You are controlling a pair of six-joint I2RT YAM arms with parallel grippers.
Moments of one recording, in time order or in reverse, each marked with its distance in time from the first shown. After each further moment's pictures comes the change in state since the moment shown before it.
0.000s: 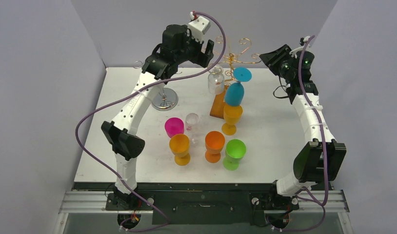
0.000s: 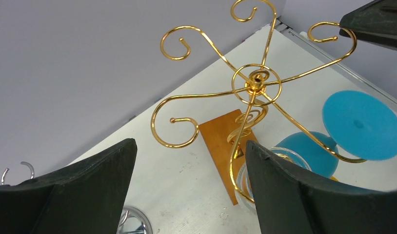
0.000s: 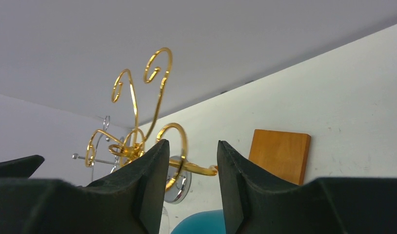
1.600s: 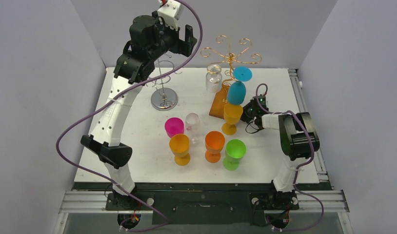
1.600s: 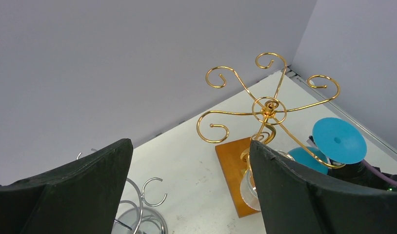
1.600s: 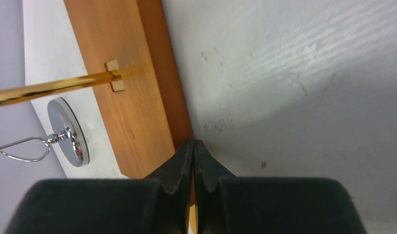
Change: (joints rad) left arm 0.091 -0.186 -0.029 0.007 -0.005 -0.055; right arm 0.180 0.321 -0.509 0.276 0.112 0.219
